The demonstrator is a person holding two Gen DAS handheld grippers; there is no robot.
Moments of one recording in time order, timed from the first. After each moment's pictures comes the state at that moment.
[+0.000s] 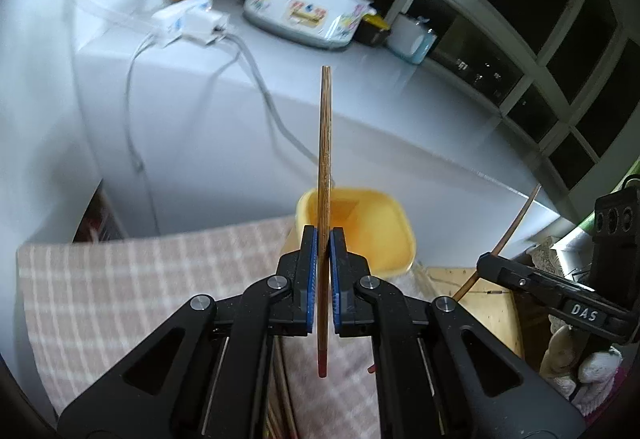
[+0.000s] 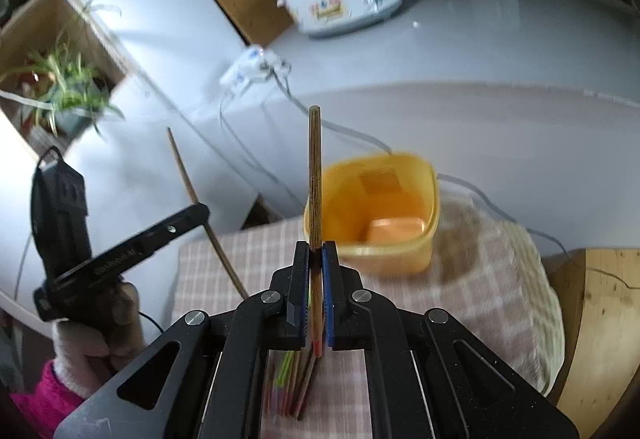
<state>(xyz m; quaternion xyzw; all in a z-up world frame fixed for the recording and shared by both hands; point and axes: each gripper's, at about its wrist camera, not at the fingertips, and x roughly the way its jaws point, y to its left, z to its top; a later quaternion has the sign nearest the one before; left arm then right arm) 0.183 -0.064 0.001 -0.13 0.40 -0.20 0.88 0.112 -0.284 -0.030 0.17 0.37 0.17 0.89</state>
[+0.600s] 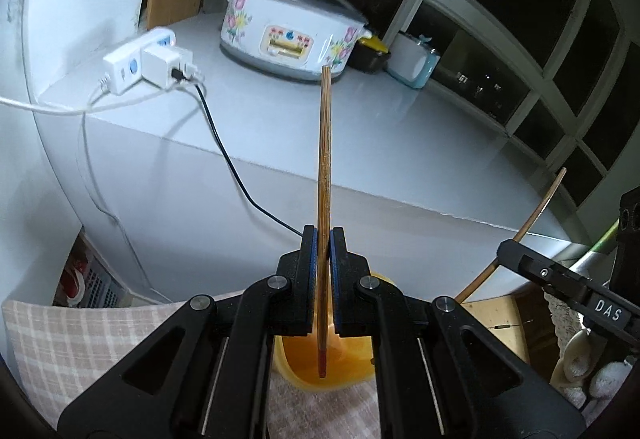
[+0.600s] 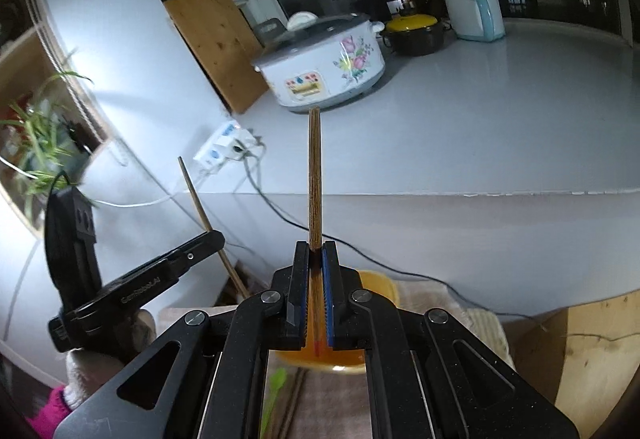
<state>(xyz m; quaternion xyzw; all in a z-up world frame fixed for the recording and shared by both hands) 0.266 -0.108 0.001 -0.13 0.38 -0.19 0.90 0.179 -0.320 -0.005 0.16 0.31 0.14 0.93</state>
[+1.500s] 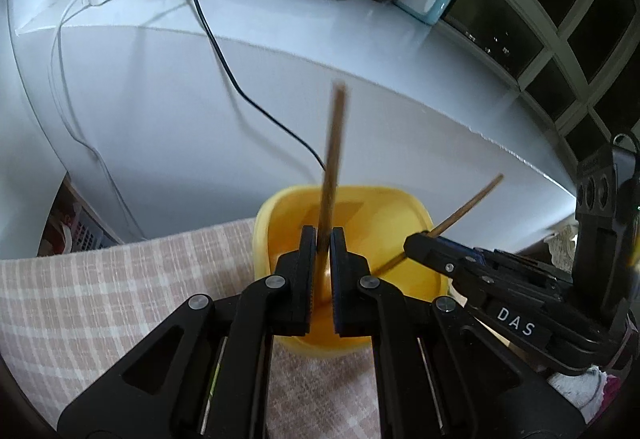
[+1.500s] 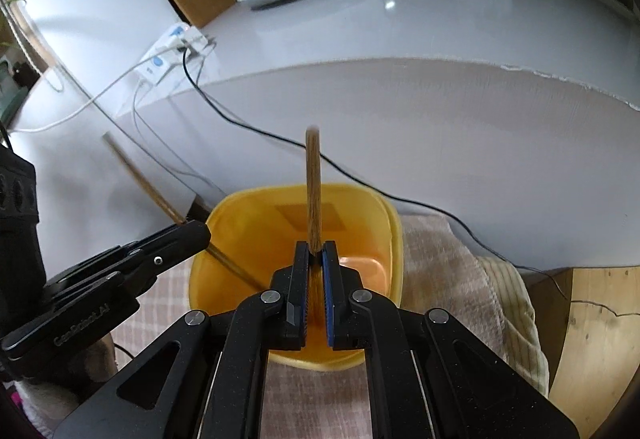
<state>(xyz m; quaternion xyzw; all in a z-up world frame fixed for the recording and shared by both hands) 0.246 -0.133 -0.069 -0.11 0.47 -0.20 0.85 0.209 -0.293 -0.107 0.13 0.43 0.12 0.89</state>
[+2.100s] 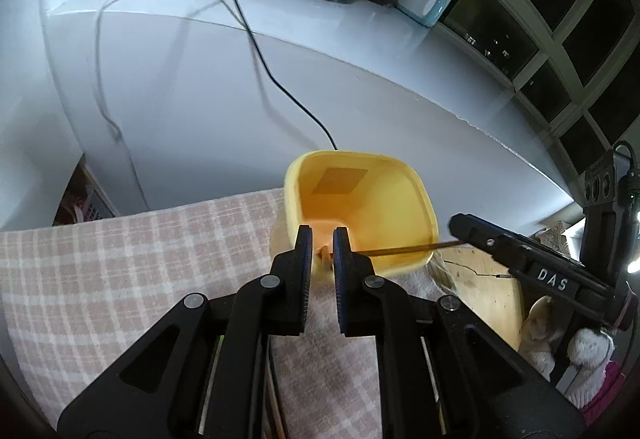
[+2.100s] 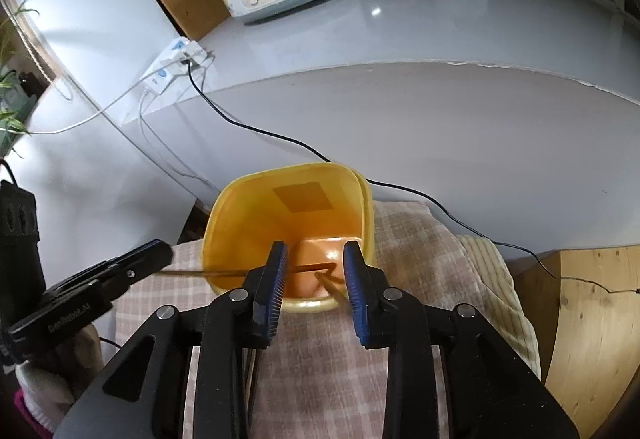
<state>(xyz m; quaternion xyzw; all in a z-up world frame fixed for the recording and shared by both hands) 0.198 -0.090 -0.047 -0.12 0.47 -0.19 0.85 0.169 -0.308 -0.087 0.14 0.41 0.10 0.89</state>
